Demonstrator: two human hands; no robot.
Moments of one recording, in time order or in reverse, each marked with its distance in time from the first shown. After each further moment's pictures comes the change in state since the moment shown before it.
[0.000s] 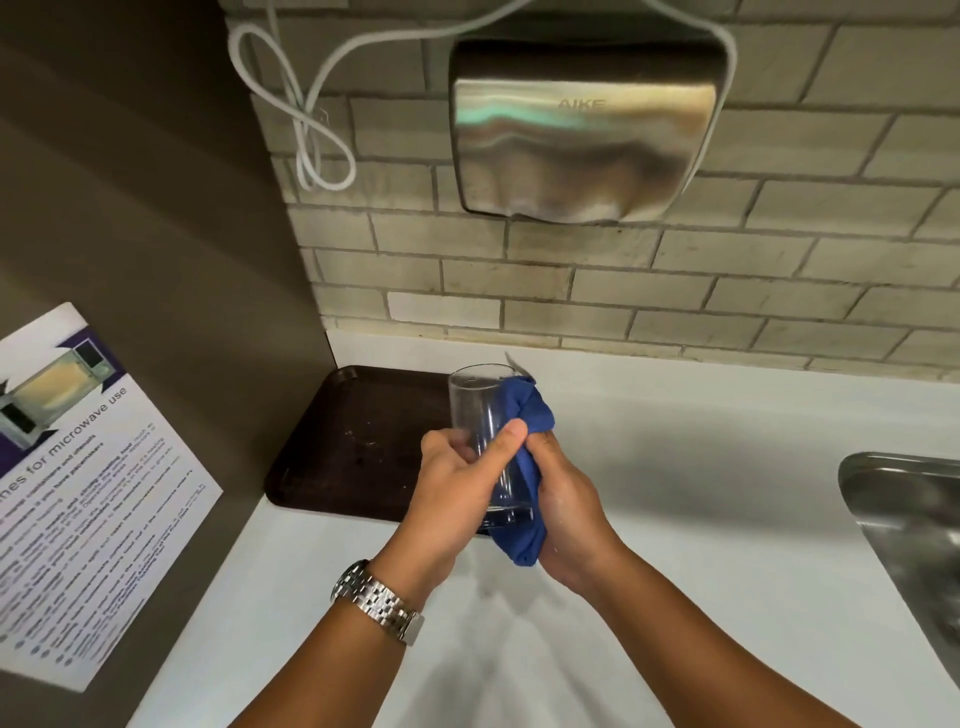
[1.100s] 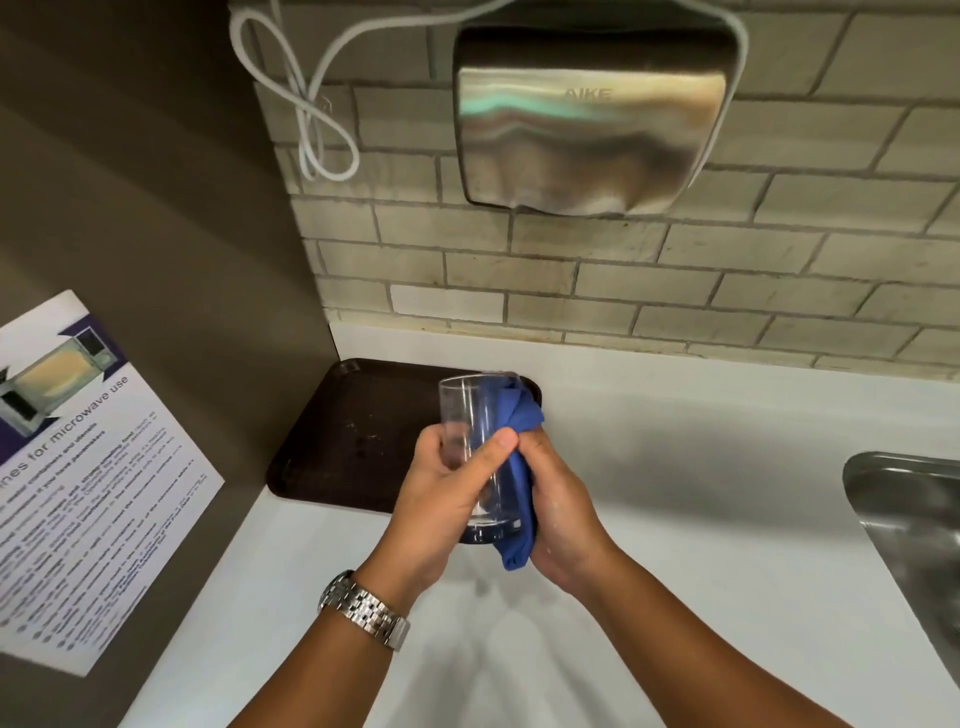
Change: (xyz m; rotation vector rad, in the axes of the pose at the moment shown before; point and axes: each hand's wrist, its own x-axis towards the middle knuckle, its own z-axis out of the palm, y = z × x) left_hand 0.003 -0.023 -0.011 -0.091 0.044 0.053; right_hand -0.001 0.005 0.002 -0.073 -0.057 -0.047
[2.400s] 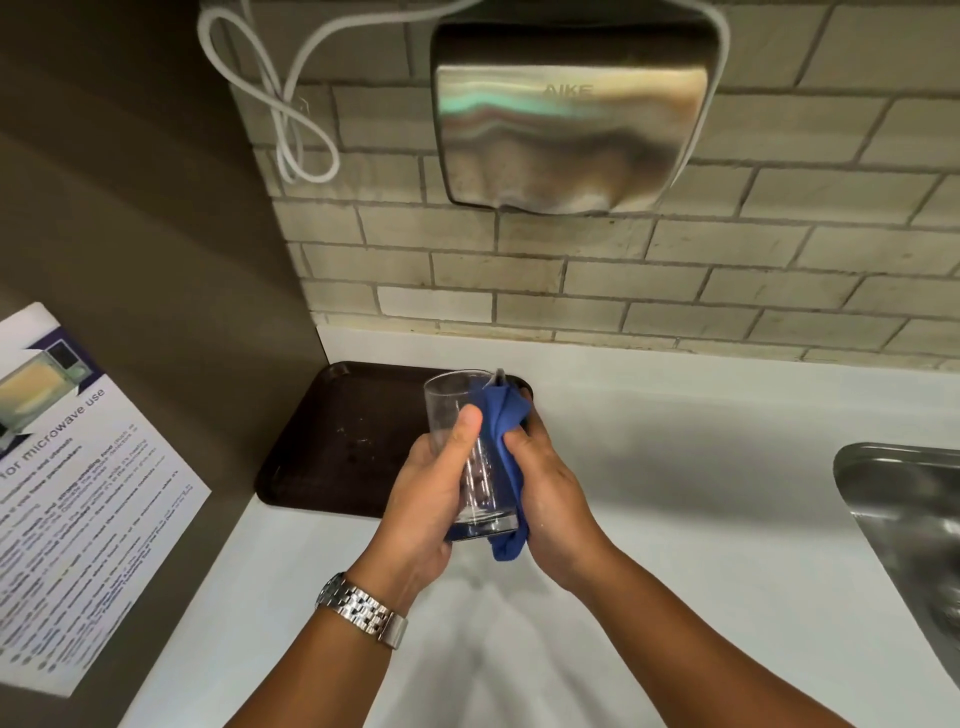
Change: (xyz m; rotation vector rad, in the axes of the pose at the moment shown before) left_hand 0.008 0.009 0.007 -0.187 -0.112 -0.119; right_hand 0.005 -0.003 -0.003 -0.231 0.045 -0.098
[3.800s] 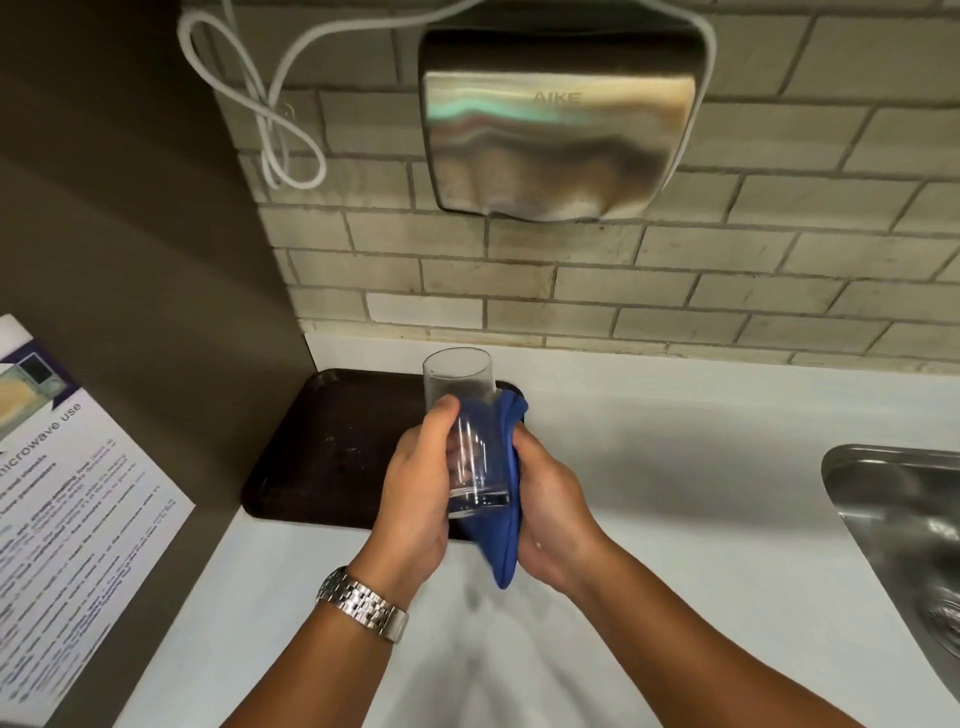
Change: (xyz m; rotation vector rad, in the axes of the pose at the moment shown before) left_hand 0.010 0.010 0.011 -0.007 0.148 0.037; right_hand 0.005 -0.009 0.000 0.264 0.019 0.168
